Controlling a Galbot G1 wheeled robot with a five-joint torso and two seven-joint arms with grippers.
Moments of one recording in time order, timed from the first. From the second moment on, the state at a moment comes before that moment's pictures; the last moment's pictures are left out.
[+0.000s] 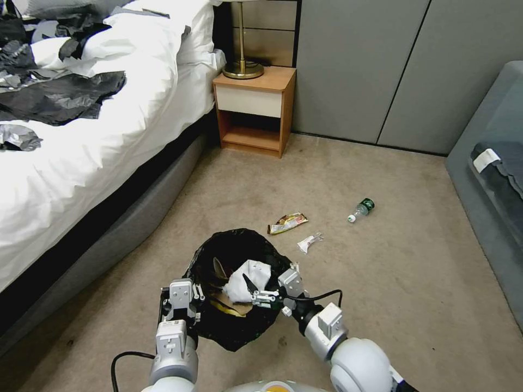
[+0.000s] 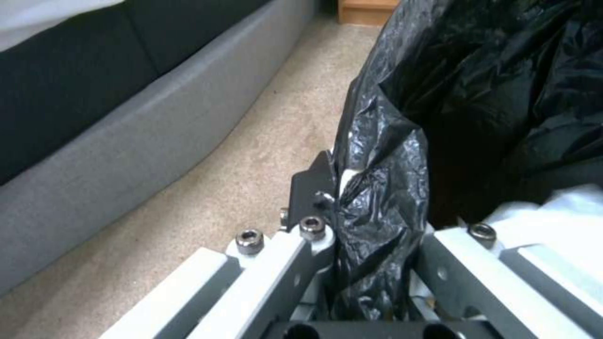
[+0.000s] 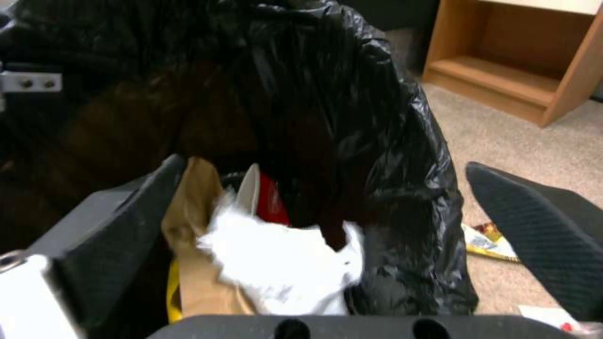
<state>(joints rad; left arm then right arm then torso) 1.83 -1.52 -0.34 -2.30 0.08 0.33 -0.34 -1.44 1.12 0.03 2.08 0.18 -0.16 -0.06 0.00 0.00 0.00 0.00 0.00</state>
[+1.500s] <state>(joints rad) 1.80 -1.51 -0.38 -2.30 0.04 0.33 -0.34 -1.79 1.38 0.43 2.13 0.07 0.44 0.11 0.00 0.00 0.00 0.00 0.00</state>
